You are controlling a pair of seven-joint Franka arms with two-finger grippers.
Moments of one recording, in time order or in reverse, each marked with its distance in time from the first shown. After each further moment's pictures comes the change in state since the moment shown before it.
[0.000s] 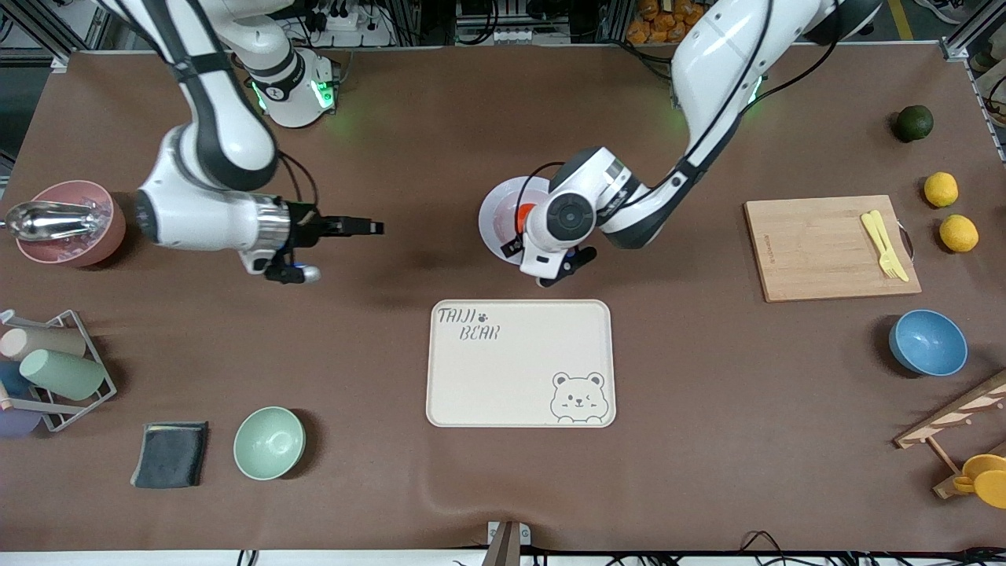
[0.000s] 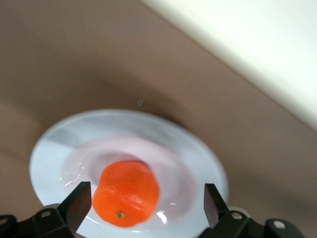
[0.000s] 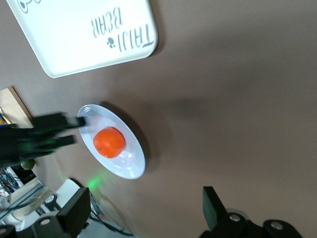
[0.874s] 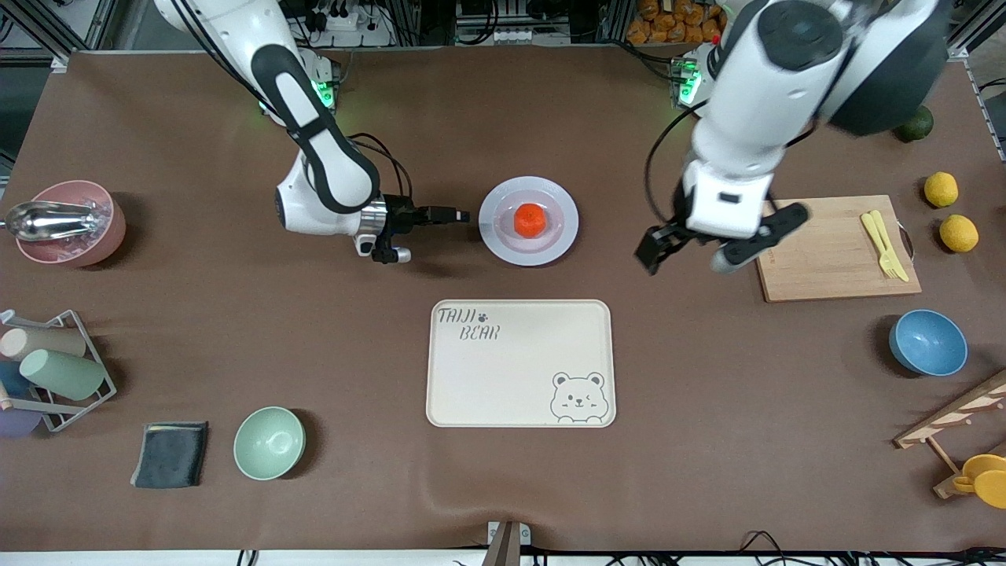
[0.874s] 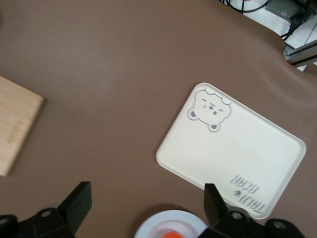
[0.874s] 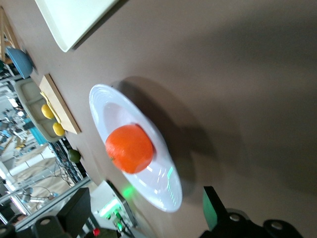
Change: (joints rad) left arm 0.276 -0.464 0.019 0.180 0.176 -0.378 0.296; right arm 0.267 0.241 0.001 -0.084 0.731 0.188 -0.512
